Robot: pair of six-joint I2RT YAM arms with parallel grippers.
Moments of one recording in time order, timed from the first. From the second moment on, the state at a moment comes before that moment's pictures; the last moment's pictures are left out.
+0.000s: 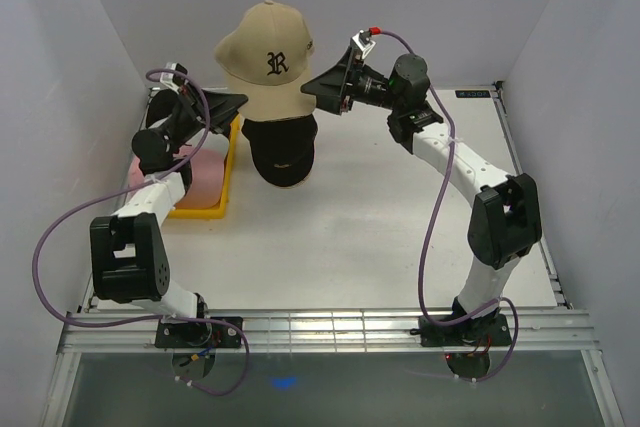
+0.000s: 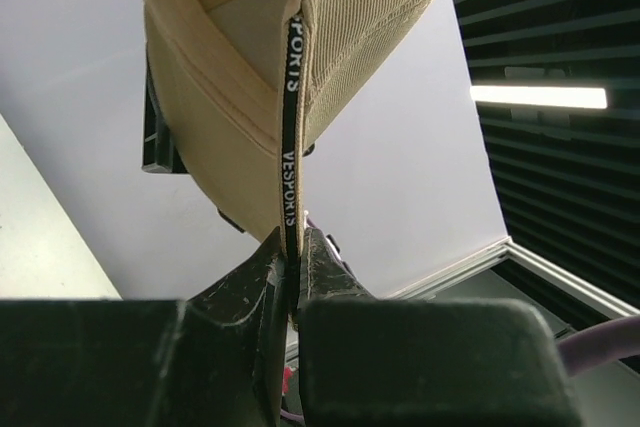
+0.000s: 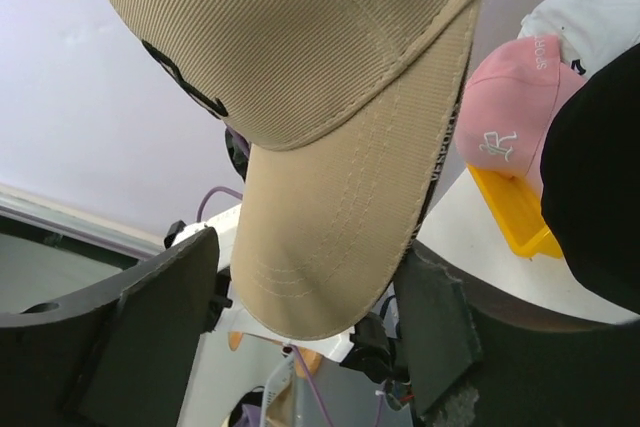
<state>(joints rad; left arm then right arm) 0.06 1.52 0.95 1.37 0.96 -2.00 0.49 1.79 1.55 0.49 -0.88 1.28</state>
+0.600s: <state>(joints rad) 0.06 1.57 0.76 1.37 0.95 -2.01 0.47 1.75 1.34 0.50 -0.84 1.24</state>
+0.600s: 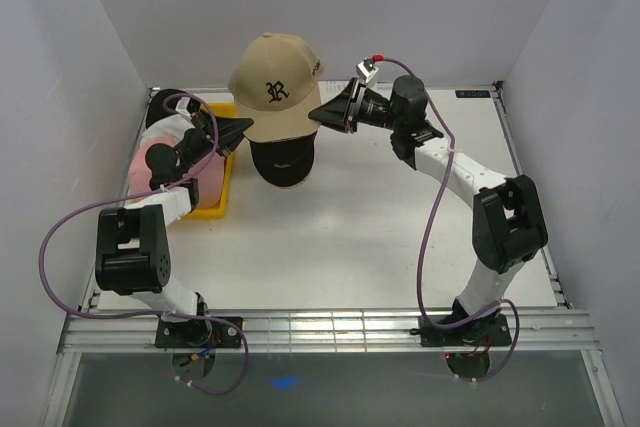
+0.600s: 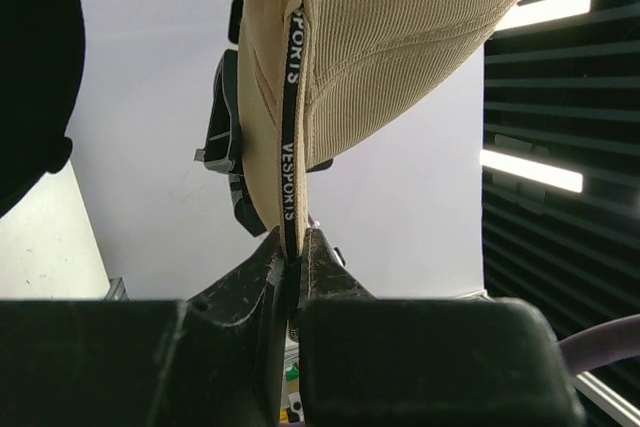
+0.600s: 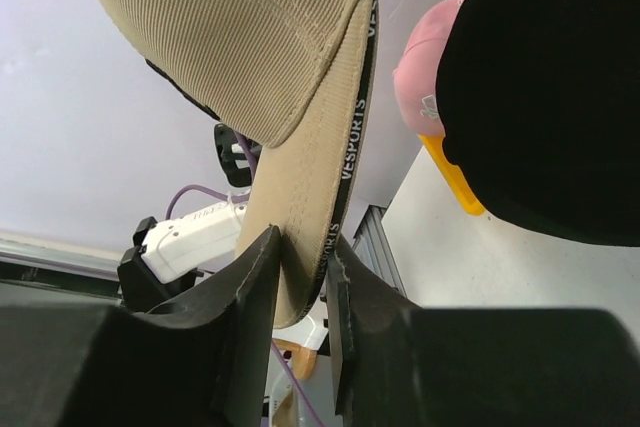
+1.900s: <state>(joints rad) 0.10 1.60 0.58 1.31 0.99 -1.90 0.51 1.78 1.18 0.46 -0.80 1.10</state>
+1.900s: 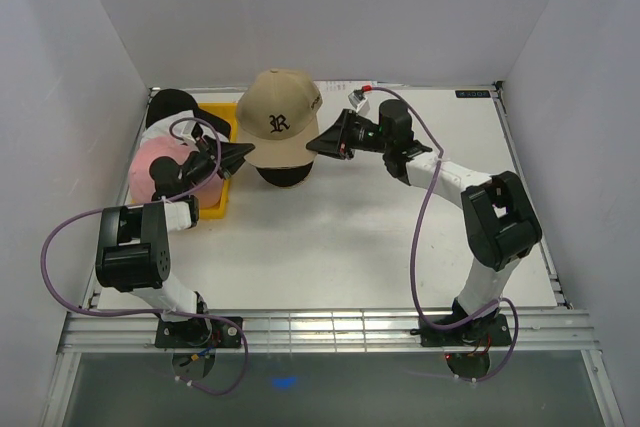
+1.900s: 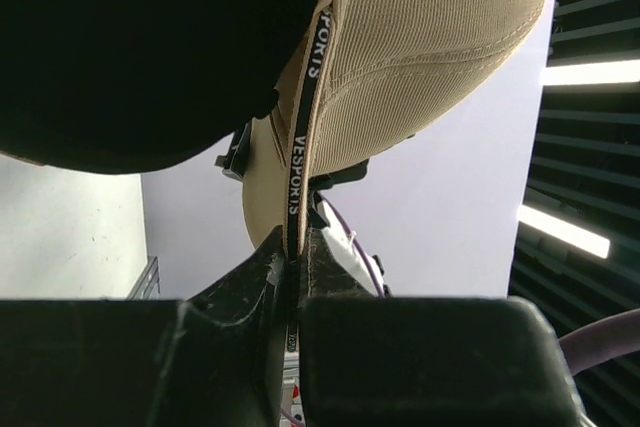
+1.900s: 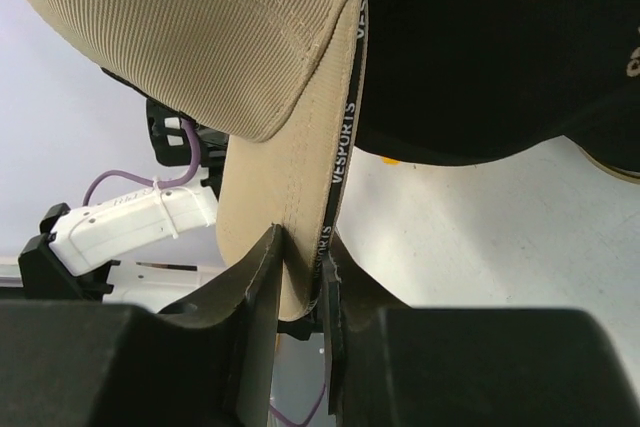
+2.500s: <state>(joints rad) 0.11 1.57 0.53 1.09 1.01 -1.74 0.52 1.82 1.12 0.46 -0.79 1.08</state>
